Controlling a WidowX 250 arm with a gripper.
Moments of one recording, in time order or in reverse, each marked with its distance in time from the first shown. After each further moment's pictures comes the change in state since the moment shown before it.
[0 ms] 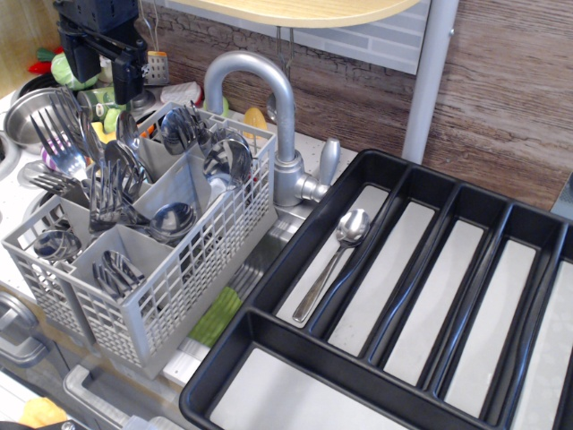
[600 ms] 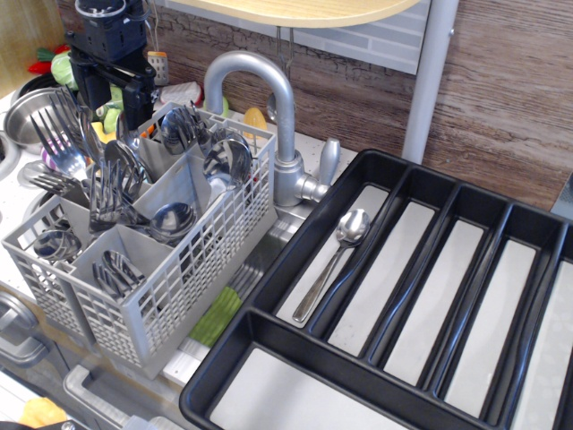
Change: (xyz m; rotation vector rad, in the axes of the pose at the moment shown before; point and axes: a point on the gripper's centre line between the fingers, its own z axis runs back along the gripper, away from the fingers) arm -0.003 -0.009 -0.029 -0.049 0.002 0.020
